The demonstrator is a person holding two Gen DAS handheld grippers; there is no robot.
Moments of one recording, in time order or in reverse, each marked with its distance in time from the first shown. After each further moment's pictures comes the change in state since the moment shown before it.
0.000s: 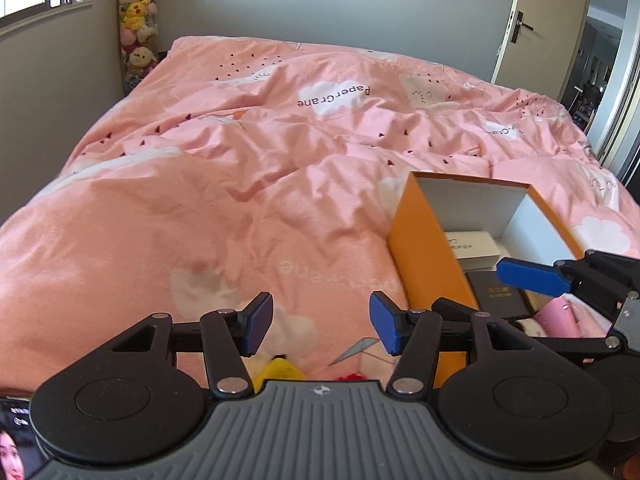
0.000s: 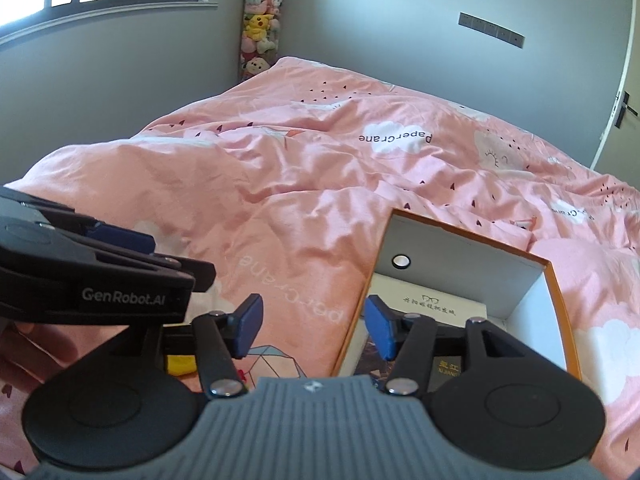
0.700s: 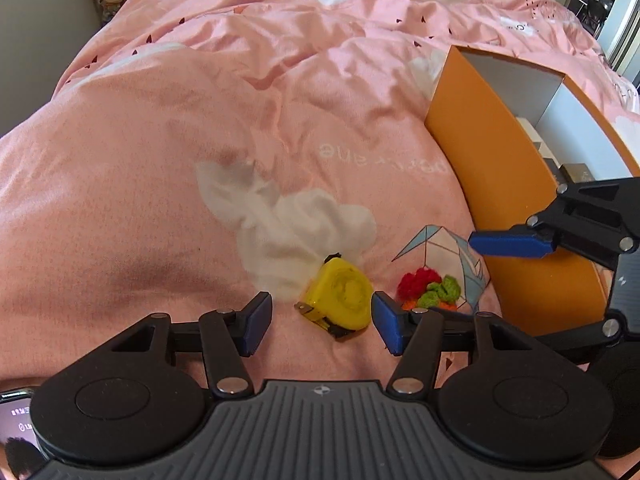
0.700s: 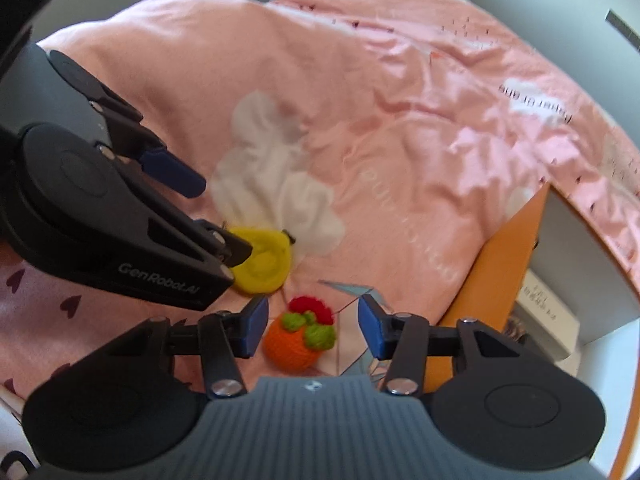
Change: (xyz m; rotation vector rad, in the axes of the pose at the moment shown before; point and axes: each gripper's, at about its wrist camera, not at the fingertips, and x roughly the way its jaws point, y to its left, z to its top) left arm 0.041 0.038 -0.029 0.094 0.312 -0.004; right arm 0.058 0.056 -0.015 -0.298 0.301 0.232
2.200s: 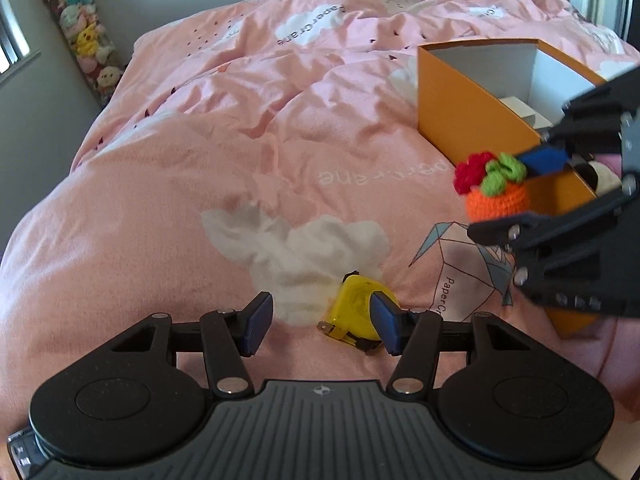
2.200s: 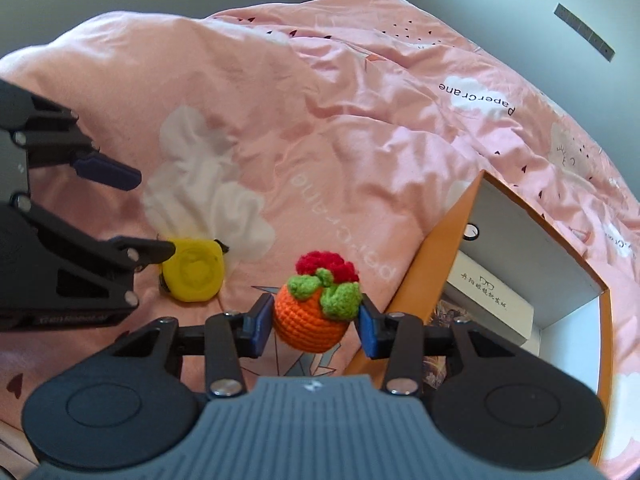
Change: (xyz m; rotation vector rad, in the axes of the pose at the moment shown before) left arm -0.007 -0.025 -0.014 0.233 -0.143 0.130; right arm -0.014 -0.028 -0.004 0.070 -0.061 -0.137
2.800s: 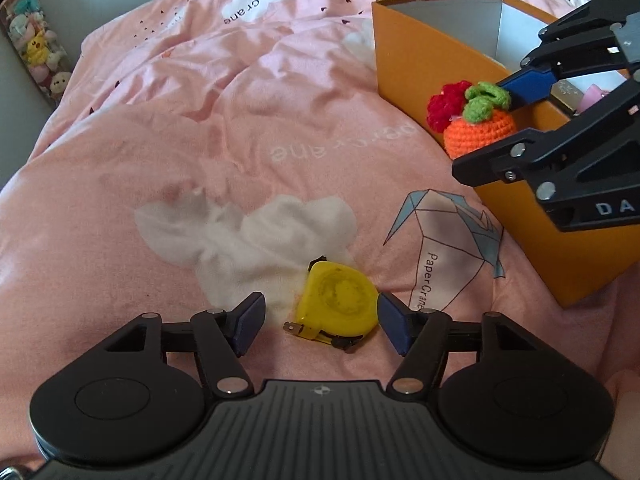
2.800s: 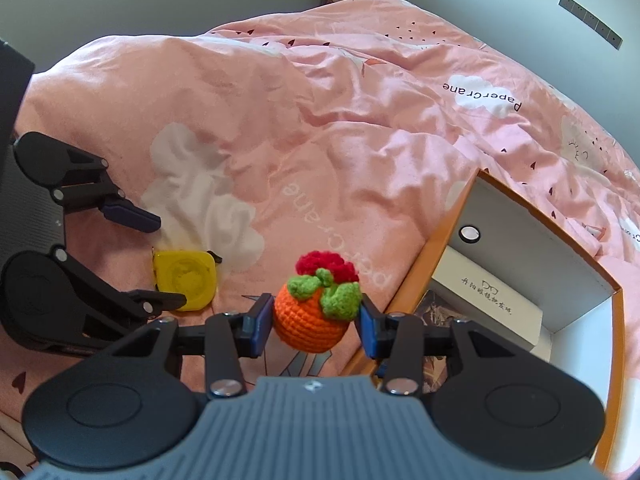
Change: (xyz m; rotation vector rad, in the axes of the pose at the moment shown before) left arm 0.035 -0.007 -0.001 0.092 0.070 -0.096; right arm 0.004 -0.023 -0.001 0.025 -0.026 0.077
